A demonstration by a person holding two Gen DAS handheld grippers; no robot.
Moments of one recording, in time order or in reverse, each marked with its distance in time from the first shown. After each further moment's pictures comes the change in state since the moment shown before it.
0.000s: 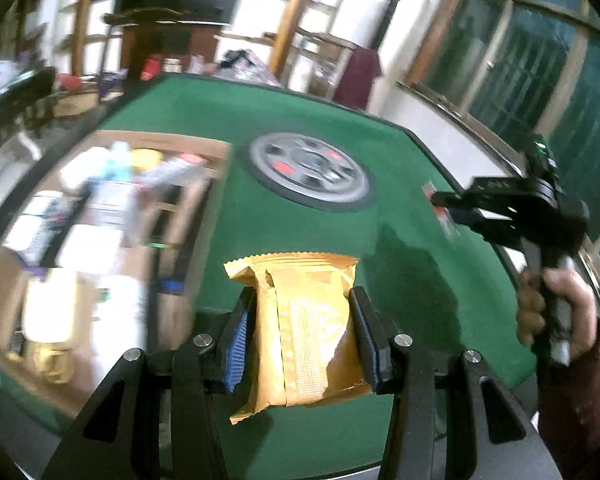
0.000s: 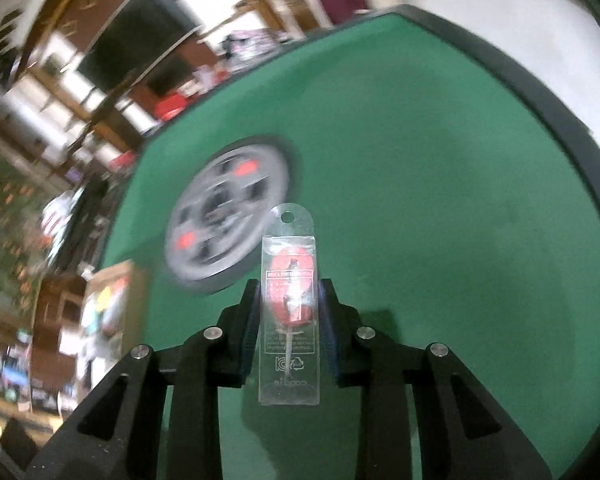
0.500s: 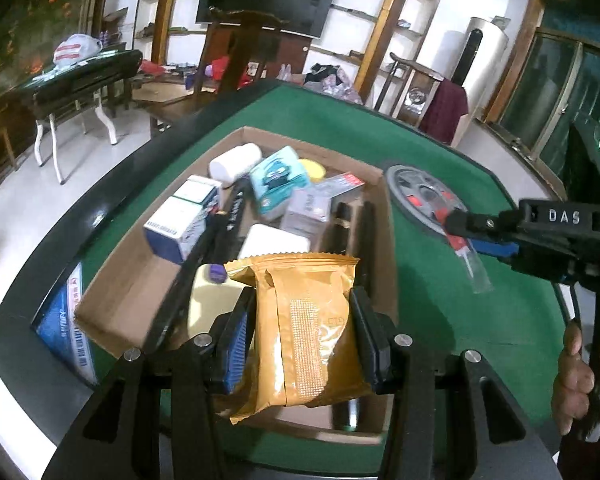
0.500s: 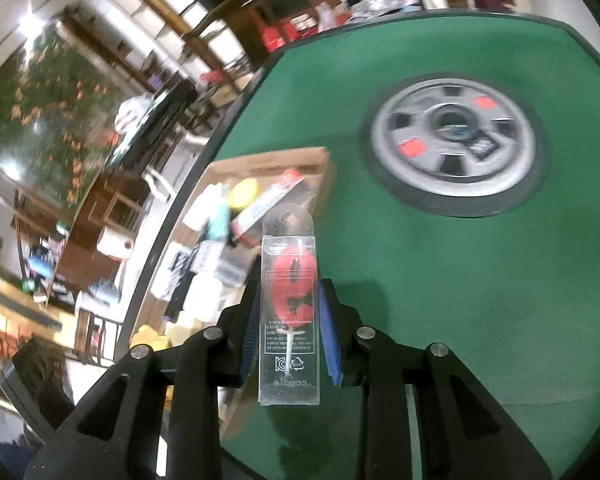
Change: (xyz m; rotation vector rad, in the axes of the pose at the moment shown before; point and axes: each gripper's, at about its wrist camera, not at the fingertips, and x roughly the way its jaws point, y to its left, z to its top) left arm -0.020 0.111 -0.005 -0.154 -0.043 0.206; right arm 0.065 0.186 -0.075 -0.290 0.194 0.196
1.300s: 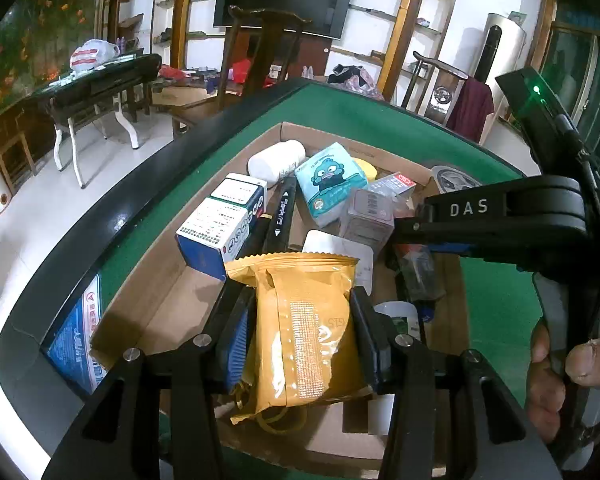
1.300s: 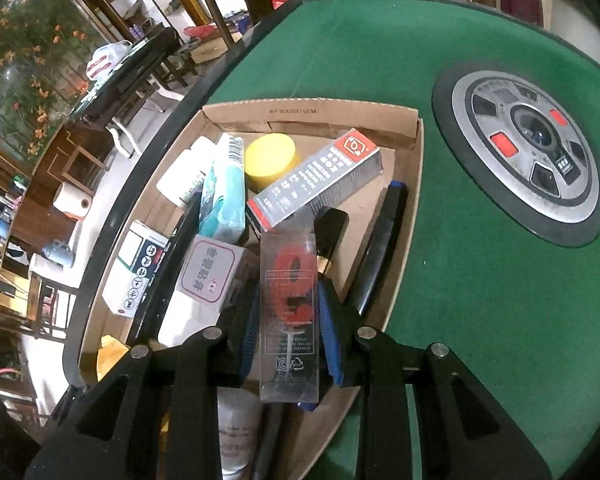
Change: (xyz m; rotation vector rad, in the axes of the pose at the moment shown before) left arm 0.023 0.027 0.000 0.013 -0.022 0.093; right arm 0.091 0.047 0.004 -0.094 0.106 -0.177
